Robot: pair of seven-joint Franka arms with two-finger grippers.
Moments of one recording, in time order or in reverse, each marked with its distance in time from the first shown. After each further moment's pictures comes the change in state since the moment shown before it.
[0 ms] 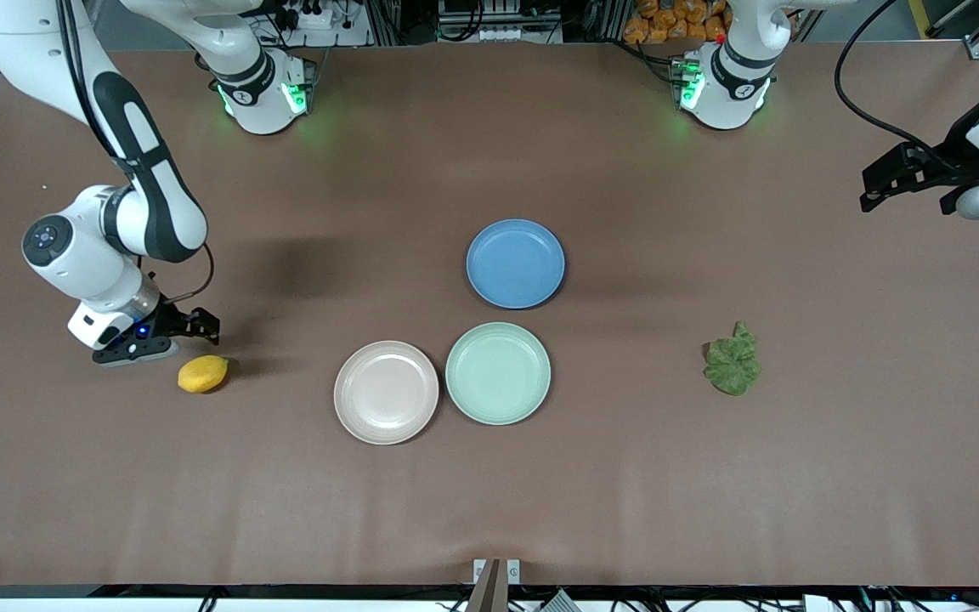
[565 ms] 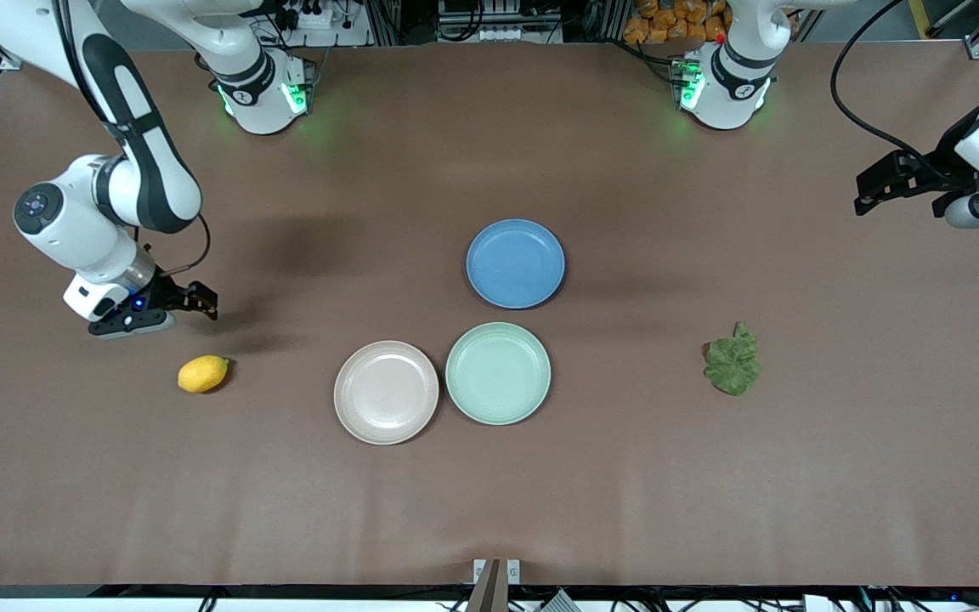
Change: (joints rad) left arm 0.006 0.005 0.001 -0.033 0.000 0.008 0.000; right arm -0.009 -0.136 -0.003 -0.130 0.000 -0.038 0.000
